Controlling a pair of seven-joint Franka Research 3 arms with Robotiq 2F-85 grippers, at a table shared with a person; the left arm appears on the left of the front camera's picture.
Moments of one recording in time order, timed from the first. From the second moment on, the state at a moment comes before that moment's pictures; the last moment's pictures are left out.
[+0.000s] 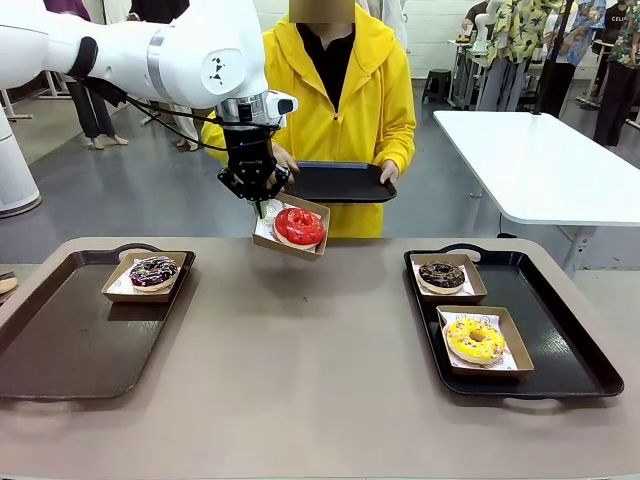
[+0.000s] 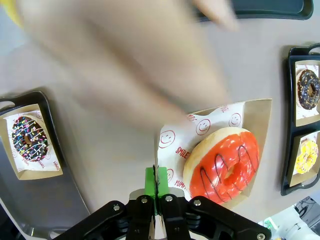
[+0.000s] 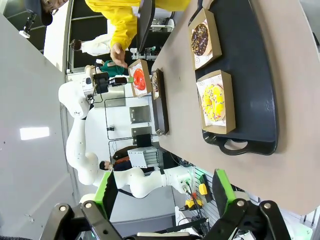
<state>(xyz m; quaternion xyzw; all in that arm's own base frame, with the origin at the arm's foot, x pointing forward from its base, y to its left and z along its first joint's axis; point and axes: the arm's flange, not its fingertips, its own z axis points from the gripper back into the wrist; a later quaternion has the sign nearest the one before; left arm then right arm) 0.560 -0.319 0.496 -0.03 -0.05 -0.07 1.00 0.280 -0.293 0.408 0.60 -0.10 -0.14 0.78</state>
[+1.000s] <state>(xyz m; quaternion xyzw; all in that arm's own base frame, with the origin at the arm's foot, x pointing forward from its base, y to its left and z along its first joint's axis) 0.511 -0.221 0.514 -0.07 -0.03 -0.16 0.99 0.280 -0.292 0.407 0.60 -0.10 -0.14 0.78</state>
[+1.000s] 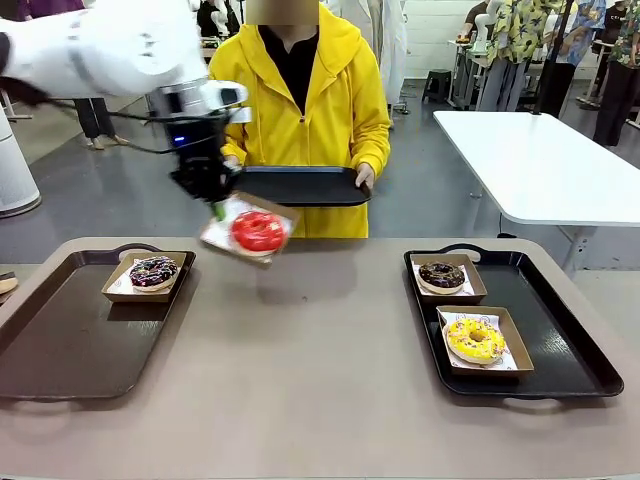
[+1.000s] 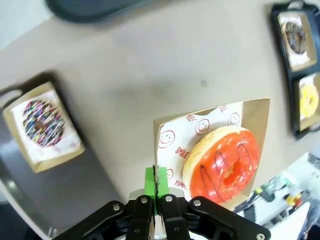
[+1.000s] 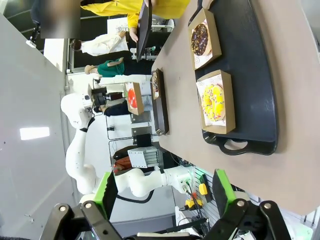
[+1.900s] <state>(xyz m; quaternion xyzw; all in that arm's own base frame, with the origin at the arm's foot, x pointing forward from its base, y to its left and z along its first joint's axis) 0.416 -0.018 0.482 -0.05 -0.04 -0.05 1.00 0.279 -0.293 0.407 0.60 -0.10 -0.14 0.78</state>
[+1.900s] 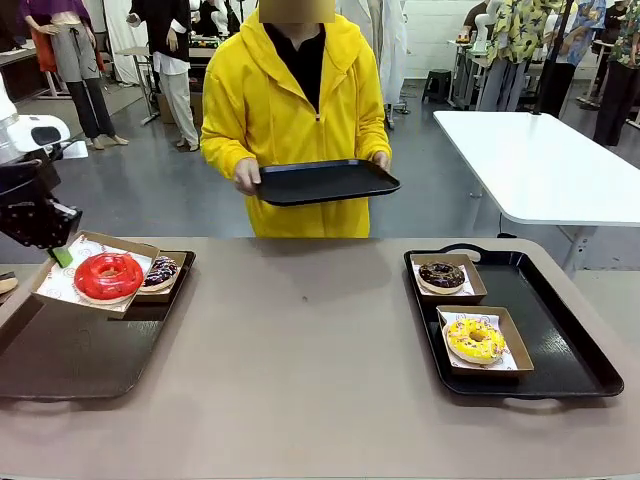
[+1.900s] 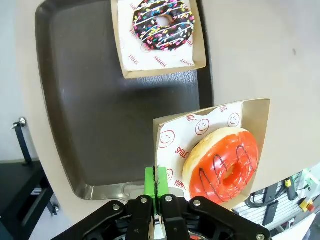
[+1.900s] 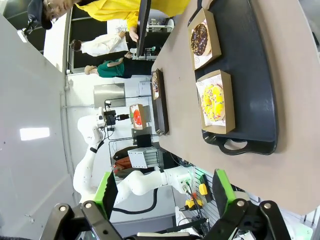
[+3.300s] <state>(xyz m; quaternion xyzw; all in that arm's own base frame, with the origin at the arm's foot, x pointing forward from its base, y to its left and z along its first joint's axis) 0.398 0.012 0.418 -0.03 -0.07 -0.10 0.99 0.279 -0.293 0.407 0.60 -0.10 -0.14 0.78</state>
